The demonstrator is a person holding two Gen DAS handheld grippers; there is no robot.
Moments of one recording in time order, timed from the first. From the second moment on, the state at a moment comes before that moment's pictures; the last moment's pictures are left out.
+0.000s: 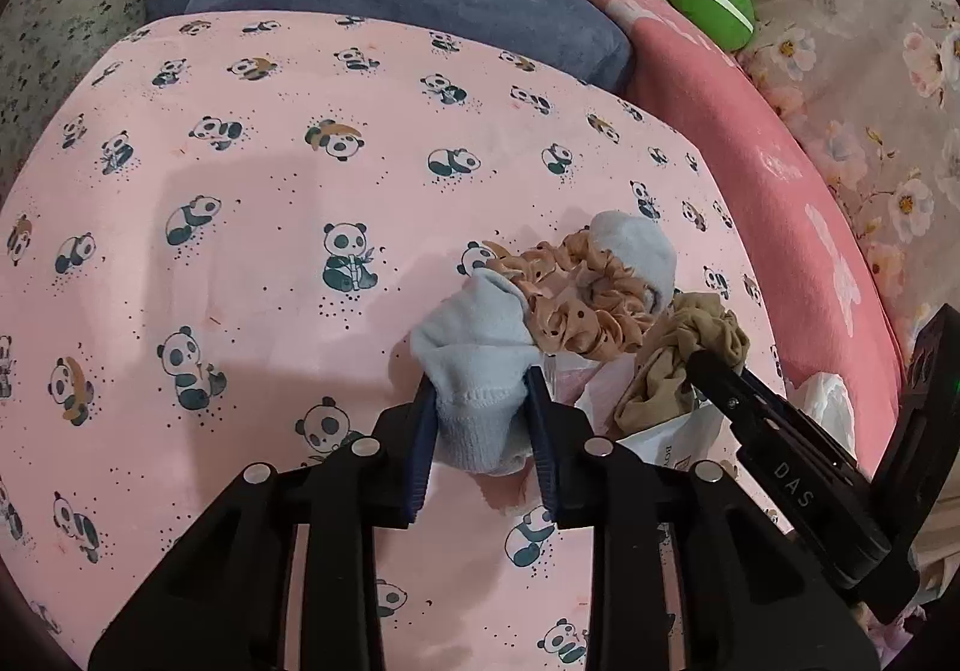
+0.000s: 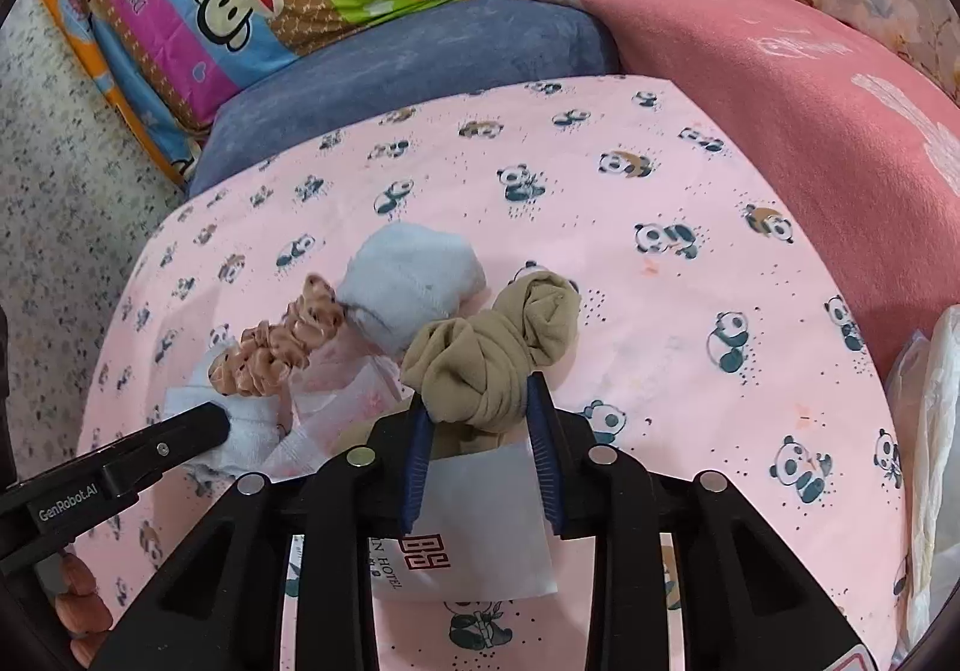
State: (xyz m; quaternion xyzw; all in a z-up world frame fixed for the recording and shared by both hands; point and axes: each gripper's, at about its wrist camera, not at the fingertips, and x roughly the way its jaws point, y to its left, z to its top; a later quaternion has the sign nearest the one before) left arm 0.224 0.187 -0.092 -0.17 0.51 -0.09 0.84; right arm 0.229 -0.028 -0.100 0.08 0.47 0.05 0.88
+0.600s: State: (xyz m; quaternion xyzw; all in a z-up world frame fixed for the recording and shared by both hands) left arm 0.185 0.136 0.032 -0.15 0.41 -0.15 0.89; right arm 0.166 -0.084 0.035 0.11 0.34 0.03 0.94
